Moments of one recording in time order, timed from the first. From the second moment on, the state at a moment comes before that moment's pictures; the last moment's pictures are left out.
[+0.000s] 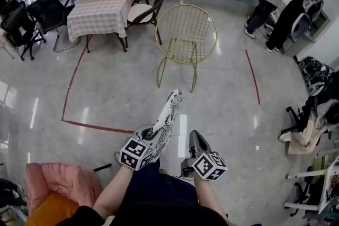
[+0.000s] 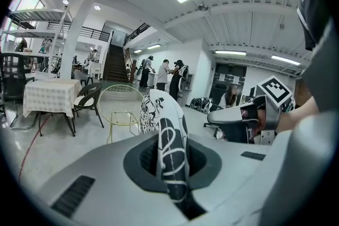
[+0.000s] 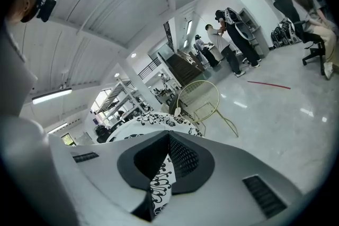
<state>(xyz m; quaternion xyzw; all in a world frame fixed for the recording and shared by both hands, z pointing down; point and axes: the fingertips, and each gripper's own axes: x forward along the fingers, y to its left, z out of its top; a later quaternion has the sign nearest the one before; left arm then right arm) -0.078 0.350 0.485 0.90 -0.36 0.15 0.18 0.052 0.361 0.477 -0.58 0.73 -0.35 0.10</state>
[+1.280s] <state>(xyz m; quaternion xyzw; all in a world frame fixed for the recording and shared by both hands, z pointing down) -0.072 0.159 0.485 0.92 -0.32 0.14 0.19 0.065 0.169 0.466 -0.64 0.69 -0.32 0.10</state>
